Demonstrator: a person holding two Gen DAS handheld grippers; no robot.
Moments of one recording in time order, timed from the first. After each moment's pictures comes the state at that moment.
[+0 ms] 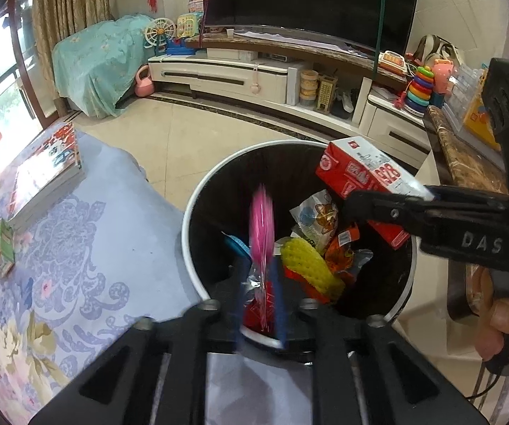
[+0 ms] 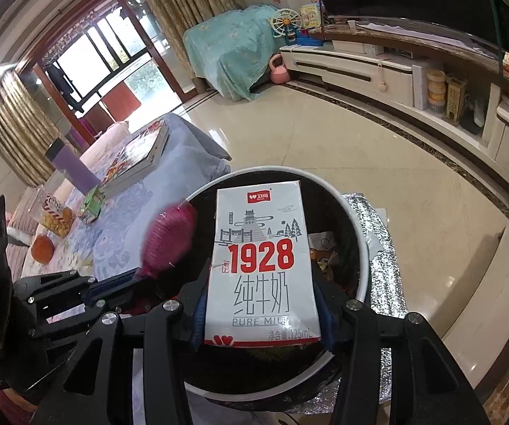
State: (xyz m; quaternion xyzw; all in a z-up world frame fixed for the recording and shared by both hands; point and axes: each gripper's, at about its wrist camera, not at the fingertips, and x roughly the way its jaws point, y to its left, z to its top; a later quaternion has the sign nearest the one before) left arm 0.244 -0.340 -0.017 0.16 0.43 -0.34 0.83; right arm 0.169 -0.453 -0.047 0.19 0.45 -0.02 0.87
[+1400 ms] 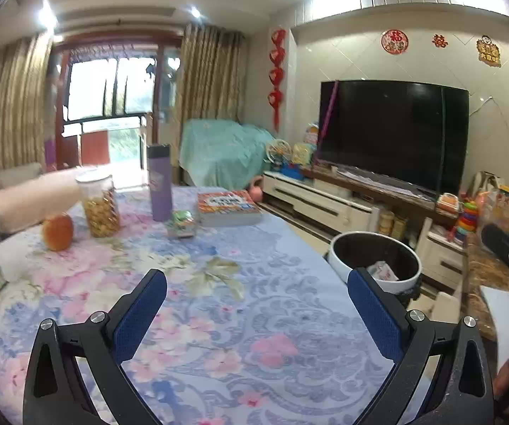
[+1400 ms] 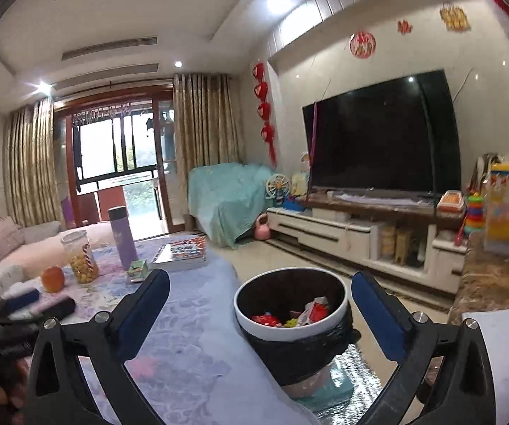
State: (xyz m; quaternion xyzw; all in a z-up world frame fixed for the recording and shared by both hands) left arm -0.010 -0.063 0.029 0.00 0.18 -0.18 0.97; right arm -0.036 -0.269 0.050 0.04 0.14 -0.13 0.98
